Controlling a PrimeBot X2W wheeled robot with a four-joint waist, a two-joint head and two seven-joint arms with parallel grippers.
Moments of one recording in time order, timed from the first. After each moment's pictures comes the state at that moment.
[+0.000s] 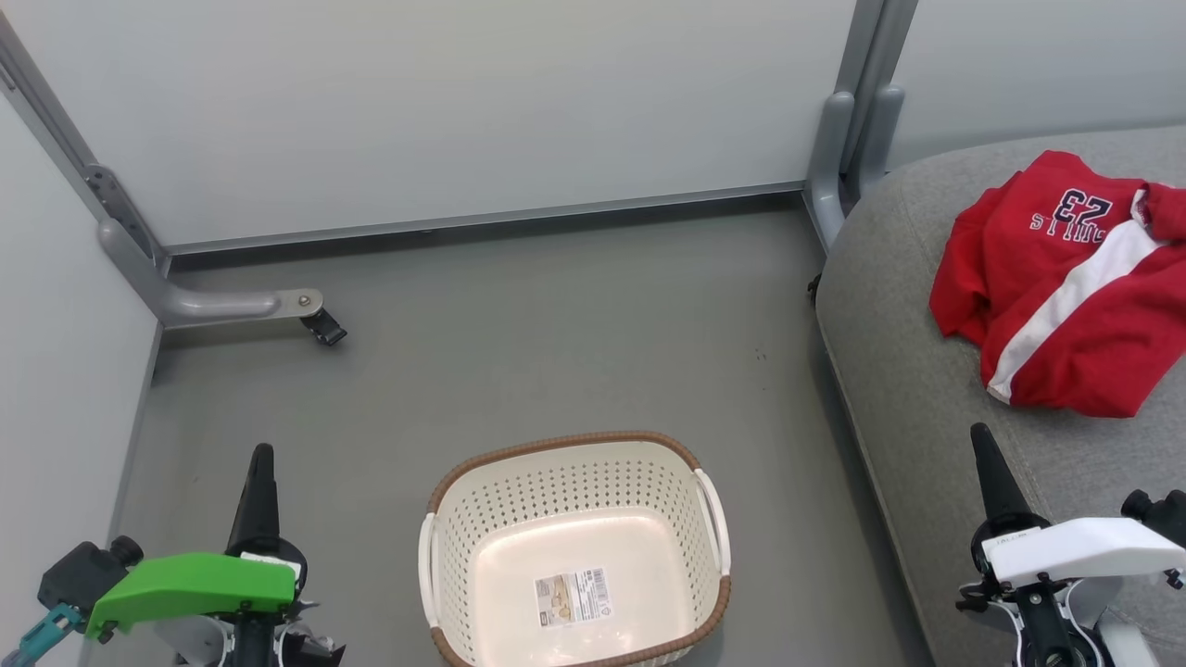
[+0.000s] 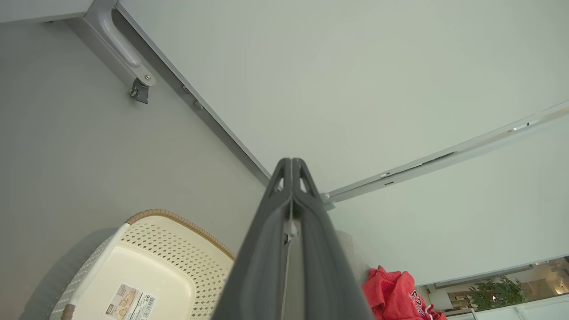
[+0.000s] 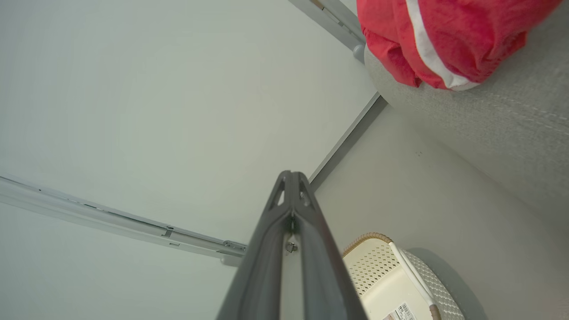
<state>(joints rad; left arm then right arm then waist) -0.08 0.06 0.05 0.26 -1.12 -0.12 -0.02 -0.06 -0.04 -0.09 0.20 1.09 0.13 -0.01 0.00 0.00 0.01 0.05</state>
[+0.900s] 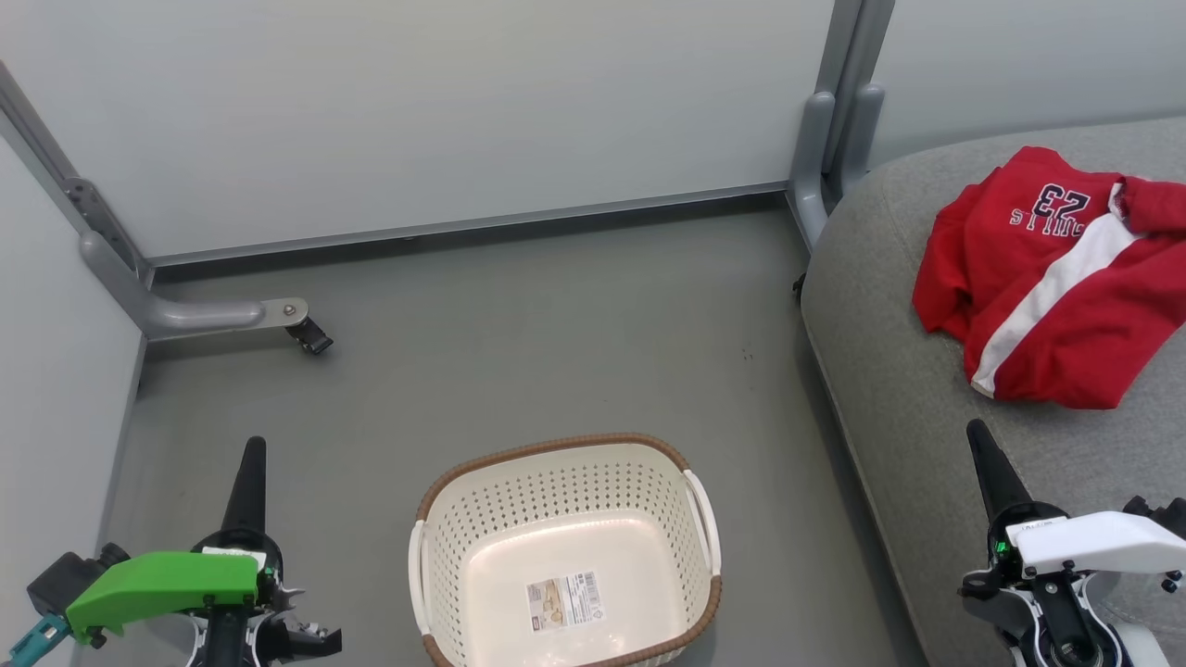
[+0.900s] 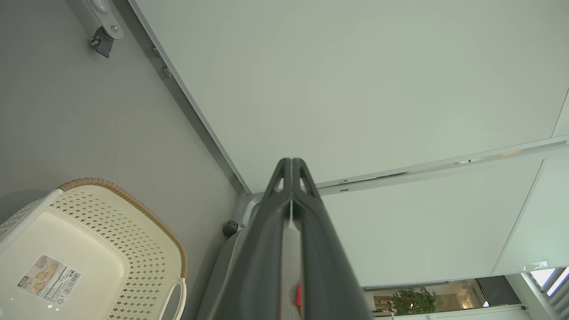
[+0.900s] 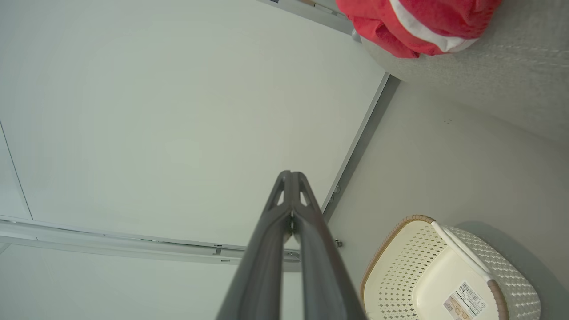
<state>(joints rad) -0.09 0.05 0.08 0.26 -1.36 -0.12 0.05 -0.08 -0.04 -0.10 0.22 1.35 0.13 0.05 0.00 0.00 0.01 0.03</state>
